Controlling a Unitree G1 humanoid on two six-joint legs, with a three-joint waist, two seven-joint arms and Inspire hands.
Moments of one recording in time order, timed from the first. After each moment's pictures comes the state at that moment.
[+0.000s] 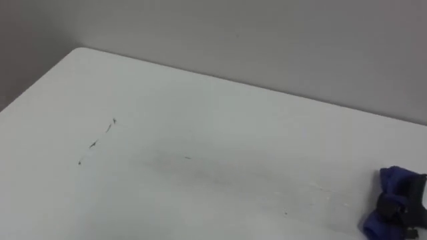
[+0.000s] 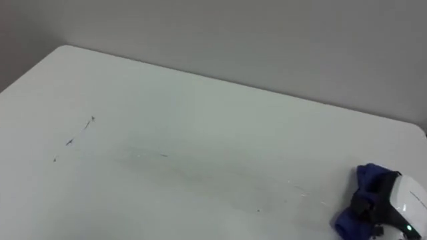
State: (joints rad) left arm 0.36 0.25 0.25 0.92 0.27 0.07 0.07; right arm 0.05 -0.42 -0.15 0.94 -0.55 -0.18 -0.67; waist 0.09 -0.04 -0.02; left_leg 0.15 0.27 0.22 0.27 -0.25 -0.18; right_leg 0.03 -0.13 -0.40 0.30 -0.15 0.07
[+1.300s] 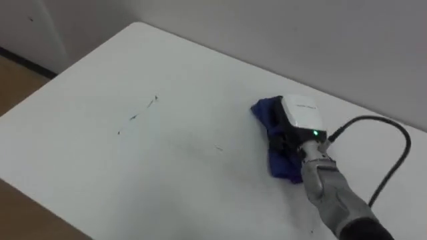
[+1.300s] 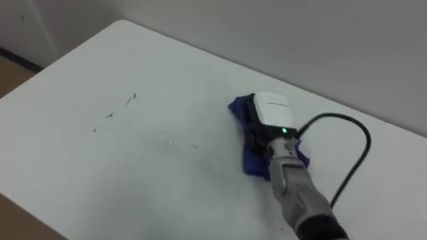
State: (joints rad) left arm 0.34 0.26 0.16 0.94 0.26 0.10 -0.03; right arm -0.17 -0.30 0.18 0.71 -0.89 -0.10 -0.50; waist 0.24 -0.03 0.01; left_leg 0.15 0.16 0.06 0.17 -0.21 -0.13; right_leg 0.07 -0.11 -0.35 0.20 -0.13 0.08
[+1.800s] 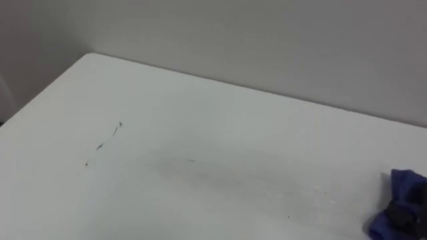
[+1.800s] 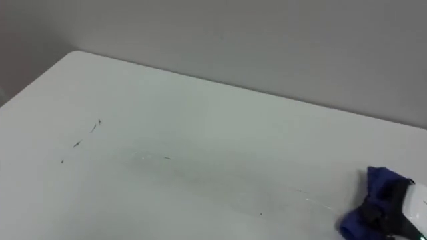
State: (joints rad) left arm 0.39 0.28 0.27 0.93 0.30 0.07 0.02; right arm 0.14 -0.43 -0.25 0.93 -0.49 -0.21 -0.68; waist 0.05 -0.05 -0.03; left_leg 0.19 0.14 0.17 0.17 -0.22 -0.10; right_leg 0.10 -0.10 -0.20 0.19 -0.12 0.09
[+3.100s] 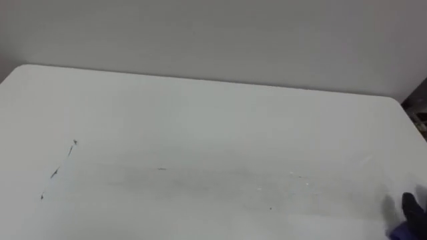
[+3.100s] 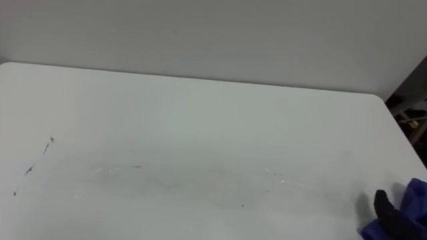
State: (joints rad) left arm 0.38 0.27 0.25 0.94 0.27 0.04 0.06; right arm 0.25 -0.43 -0.29 0.76 -0.47 -0.11 -0.68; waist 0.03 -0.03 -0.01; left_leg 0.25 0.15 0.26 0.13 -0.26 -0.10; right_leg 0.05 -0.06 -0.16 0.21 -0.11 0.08
